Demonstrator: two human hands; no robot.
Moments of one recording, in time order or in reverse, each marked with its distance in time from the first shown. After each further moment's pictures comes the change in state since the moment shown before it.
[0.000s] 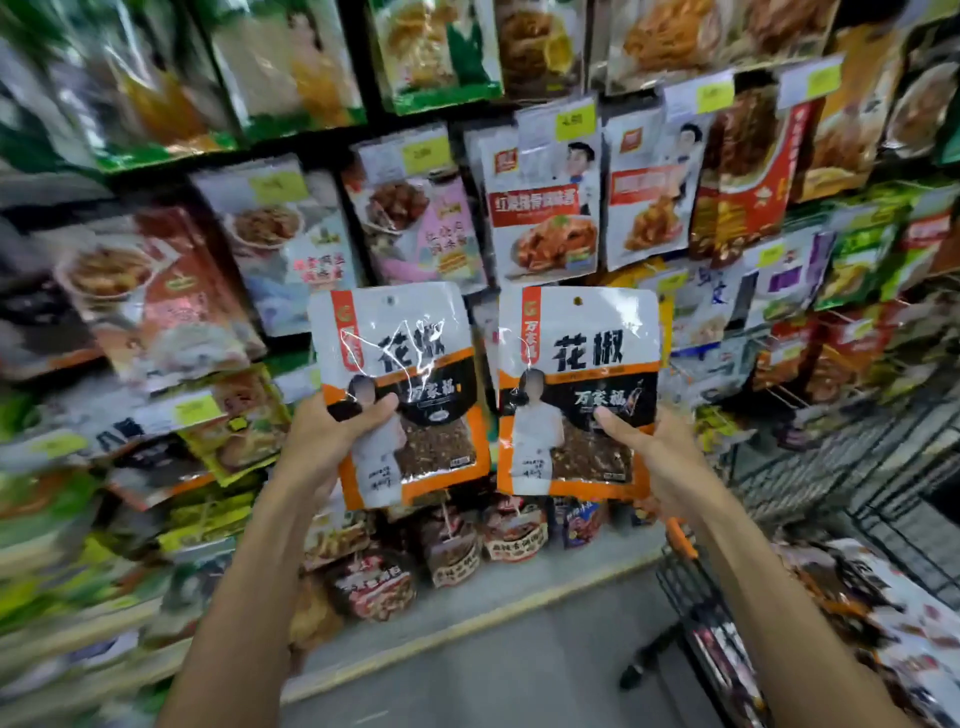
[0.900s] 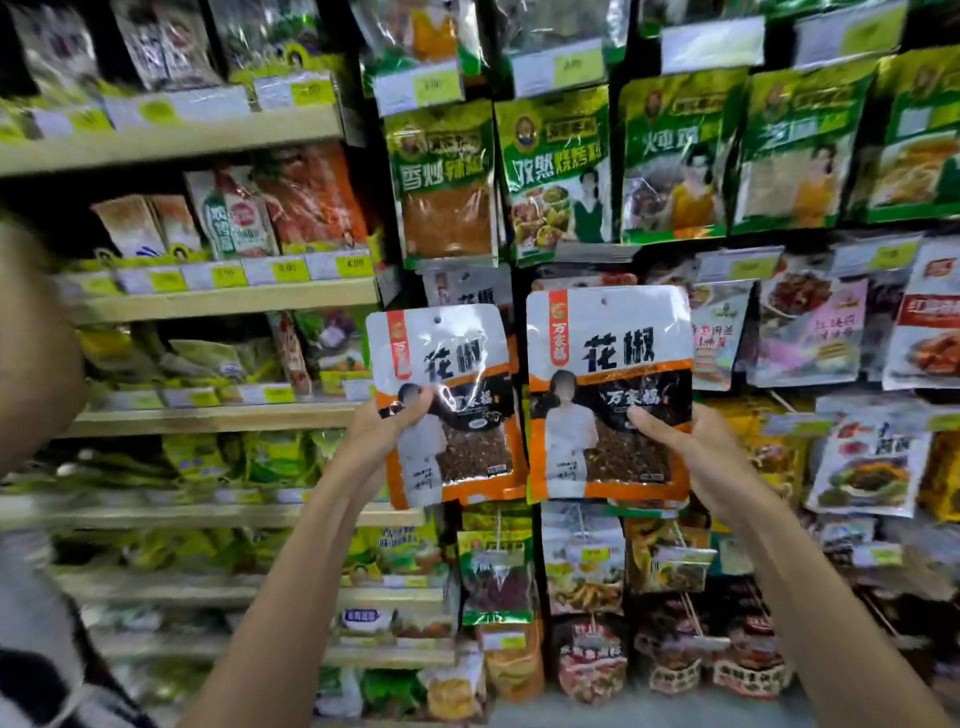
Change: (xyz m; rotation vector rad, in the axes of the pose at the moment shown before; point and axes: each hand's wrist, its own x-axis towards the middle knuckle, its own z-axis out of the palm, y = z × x) left_hand -0.056 0.020 -0.428 -0.119 0.208 0.136; right_hand -0.061 -0.075 0.413 -0.073 -0.327 -0.096
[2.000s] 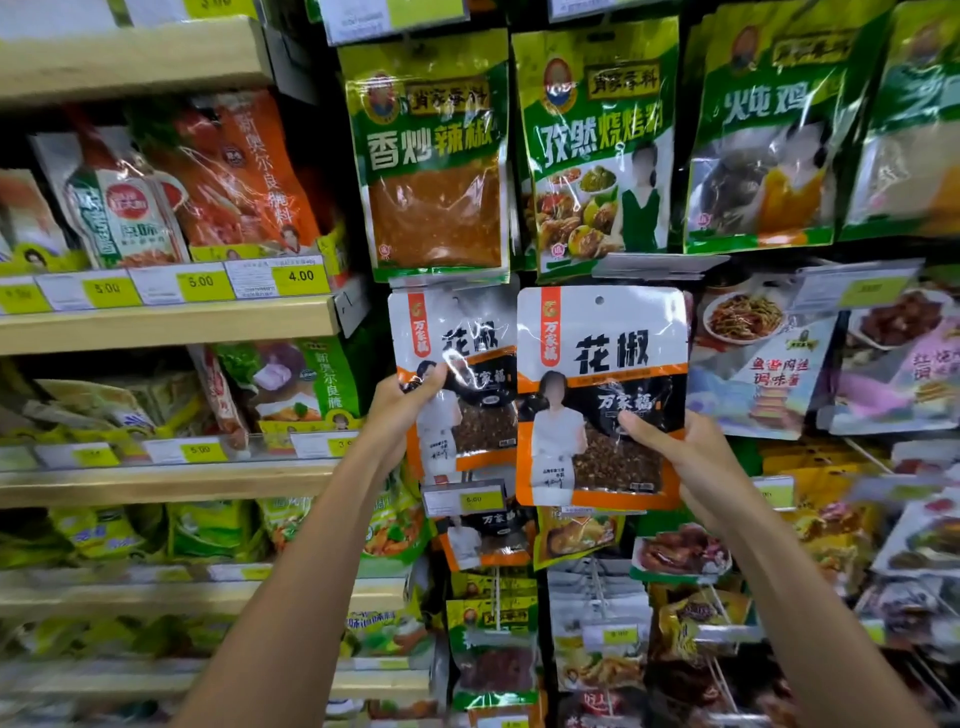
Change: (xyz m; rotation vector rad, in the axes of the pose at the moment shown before) left_hand 0.196 -0.049 0.014 0.057 0.004 0.020; right_hand 0.137 0.027 0.041 0.091 0.011 -0.042
